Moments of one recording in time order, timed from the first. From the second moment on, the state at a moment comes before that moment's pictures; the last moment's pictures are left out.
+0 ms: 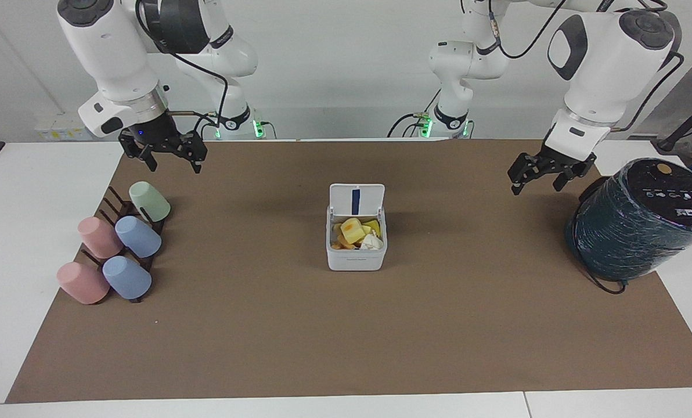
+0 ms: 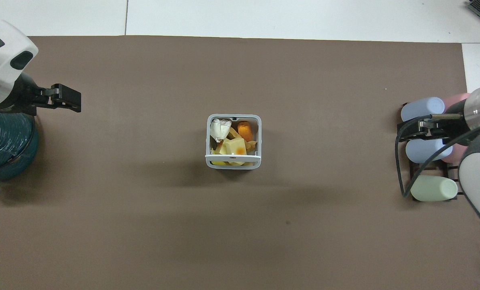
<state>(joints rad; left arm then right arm) -0.24 0.11 0.11 -1.53 -0.01 1.68 -0.13 -0.02 -0.02 0.08 -1.69 -0.02 1.63 0.14</state>
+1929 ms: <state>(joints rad) -0.79 -0.06 0.10 -1.92 -0.10 1.97 -0.65 -0.02 -0.02 0.08 -1.69 -0.02 1.63 0.14</state>
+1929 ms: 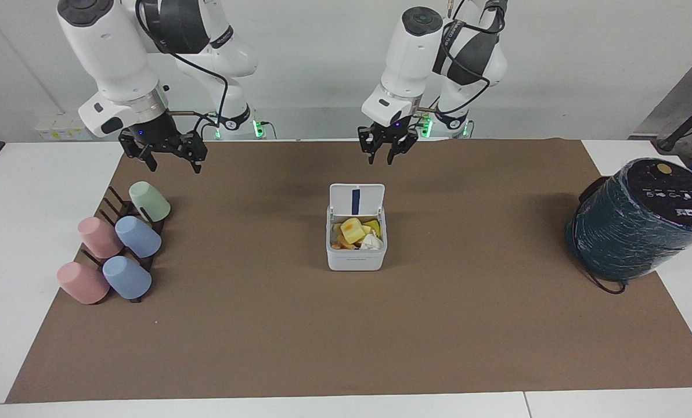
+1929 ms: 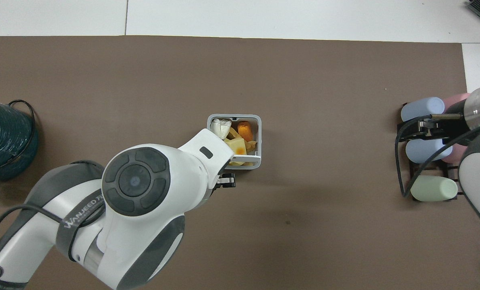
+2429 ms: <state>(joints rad) -0.83 -0.06 0.11 -1.95 -0.11 2.10 -0.72 -0.02 -0.02 0.08 -1.69 -0.02 1.63 0.14</state>
